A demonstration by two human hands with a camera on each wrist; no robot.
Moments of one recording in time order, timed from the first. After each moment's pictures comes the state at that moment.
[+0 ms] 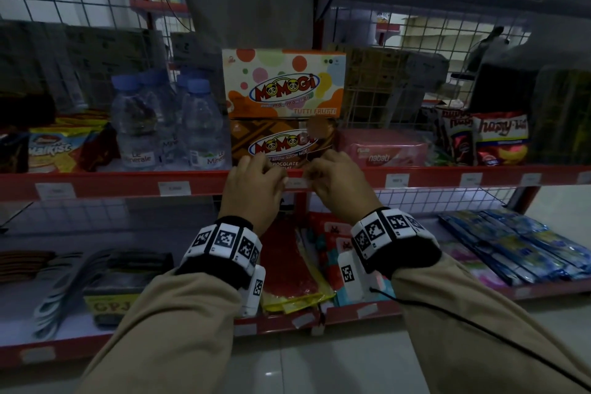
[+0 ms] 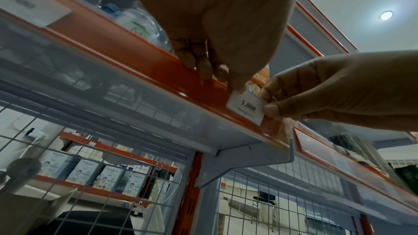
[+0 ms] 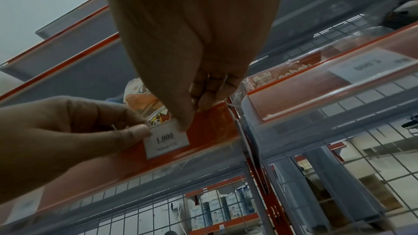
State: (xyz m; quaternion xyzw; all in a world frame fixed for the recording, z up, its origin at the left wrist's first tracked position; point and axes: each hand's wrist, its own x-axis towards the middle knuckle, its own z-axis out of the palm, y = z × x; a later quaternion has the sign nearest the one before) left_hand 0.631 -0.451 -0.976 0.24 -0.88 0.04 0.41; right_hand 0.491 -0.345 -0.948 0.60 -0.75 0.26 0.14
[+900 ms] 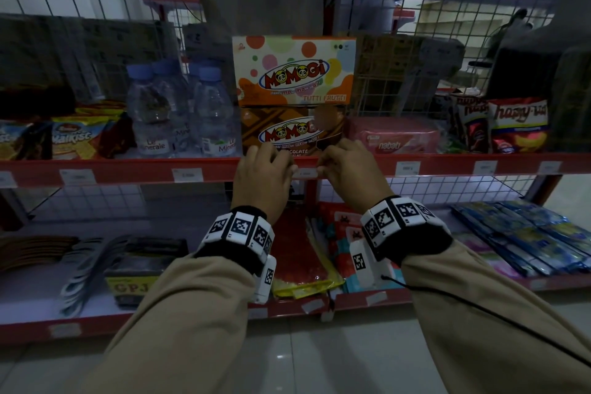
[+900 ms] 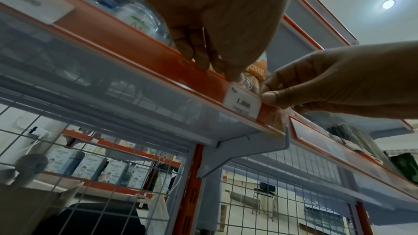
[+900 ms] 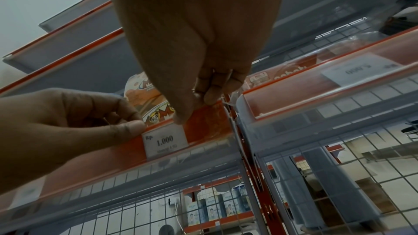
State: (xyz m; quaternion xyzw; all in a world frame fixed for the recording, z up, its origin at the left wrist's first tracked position) left_hand 0.634 -0.441 -0.977 0.26 -0.87 0.05 0.41; right_hand 0.492 -0.342 -0.950 0.57 -0.77 0.25 0.16
